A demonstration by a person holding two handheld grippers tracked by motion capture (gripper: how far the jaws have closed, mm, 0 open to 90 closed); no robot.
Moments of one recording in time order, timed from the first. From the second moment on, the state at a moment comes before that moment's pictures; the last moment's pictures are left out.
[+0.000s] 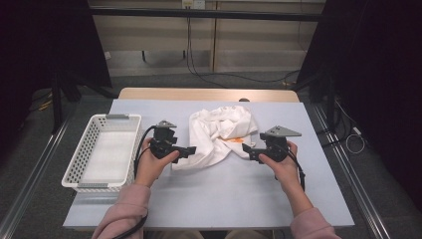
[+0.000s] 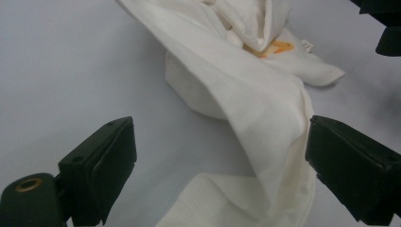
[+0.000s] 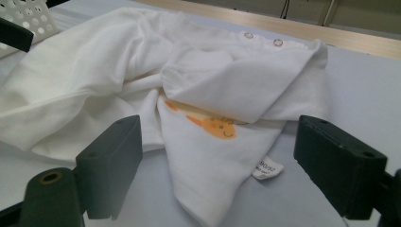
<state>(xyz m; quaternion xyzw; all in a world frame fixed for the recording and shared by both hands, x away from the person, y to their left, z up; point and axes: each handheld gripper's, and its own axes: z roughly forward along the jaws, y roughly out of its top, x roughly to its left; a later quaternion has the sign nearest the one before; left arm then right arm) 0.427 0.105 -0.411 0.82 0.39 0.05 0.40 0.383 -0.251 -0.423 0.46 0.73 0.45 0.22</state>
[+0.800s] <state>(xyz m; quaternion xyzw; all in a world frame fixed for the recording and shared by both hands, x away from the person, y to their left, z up) 0.390 0.103 -0.412 0.85 0.35 0.06 0.39 0.371 -0.254 -0.435 0.46 0.74 0.44 0.21</state>
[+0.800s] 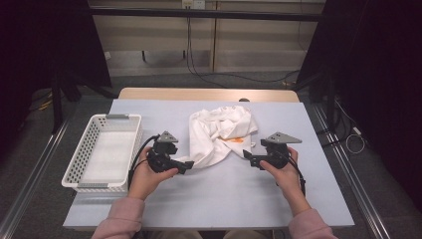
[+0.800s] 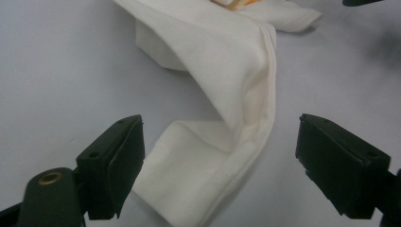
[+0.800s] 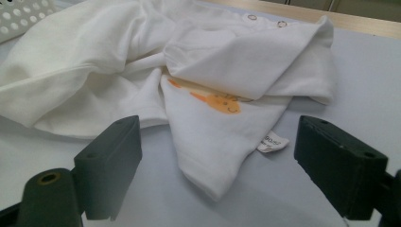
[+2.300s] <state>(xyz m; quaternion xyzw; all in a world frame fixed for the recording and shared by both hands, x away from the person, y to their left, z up) 0.383 0.122 -0.386 0.85 0.36 0.03 0.38 0.369 -0.257 -0.432 0.46 0.73 0.46 0.21</state>
